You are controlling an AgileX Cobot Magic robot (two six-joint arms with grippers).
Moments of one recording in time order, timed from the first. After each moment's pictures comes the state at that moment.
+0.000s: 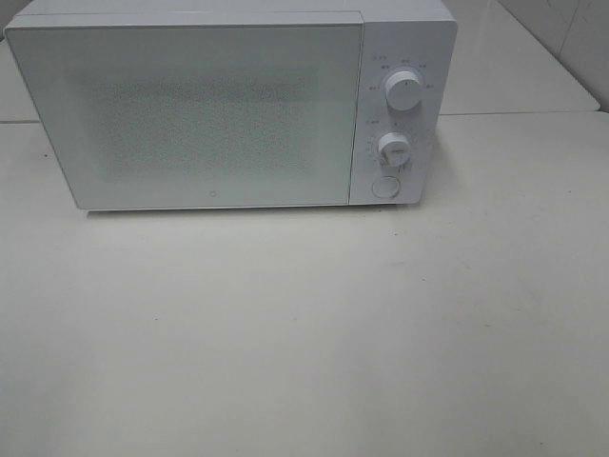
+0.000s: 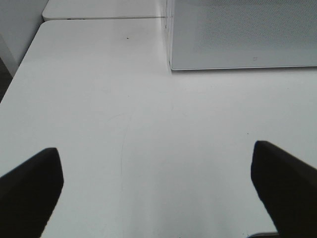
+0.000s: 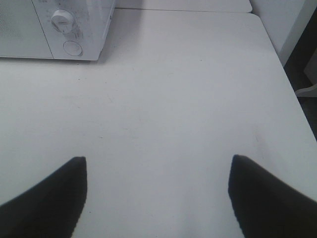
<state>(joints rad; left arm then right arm) 0.05 0.00 -0.50 -0.09 1.04 0.08 0.13 0.00 -0.51 -0.13 1.04 0.09</state>
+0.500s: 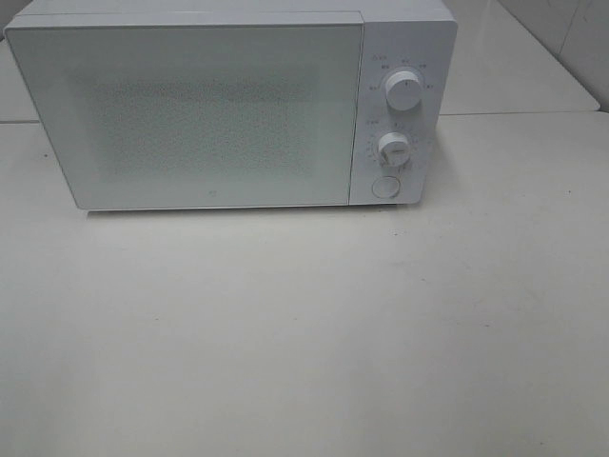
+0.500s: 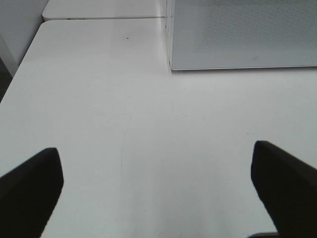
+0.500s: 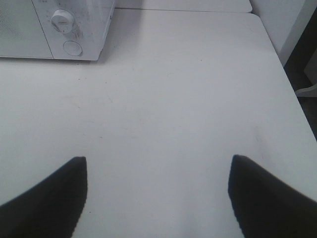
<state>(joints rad) 0.05 0.00 -0.50 -0.09 1.04 0.08 0.13 0.00 -0.51 -0.13 1.04 0.09</state>
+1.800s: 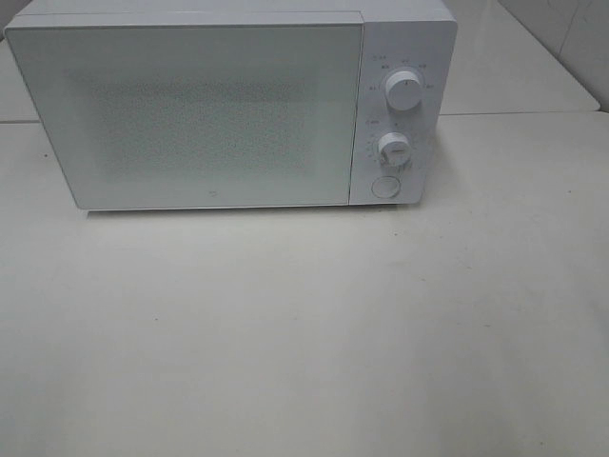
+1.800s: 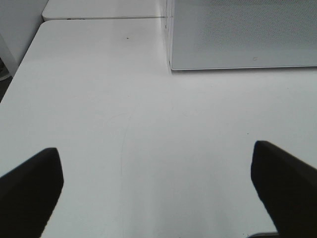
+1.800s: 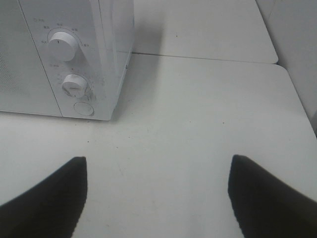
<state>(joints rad) 0.05 0.00 -0.50 -0.09 1.04 0.08 0.13 0.57 -0.54 -0.12 0.48 0.09</state>
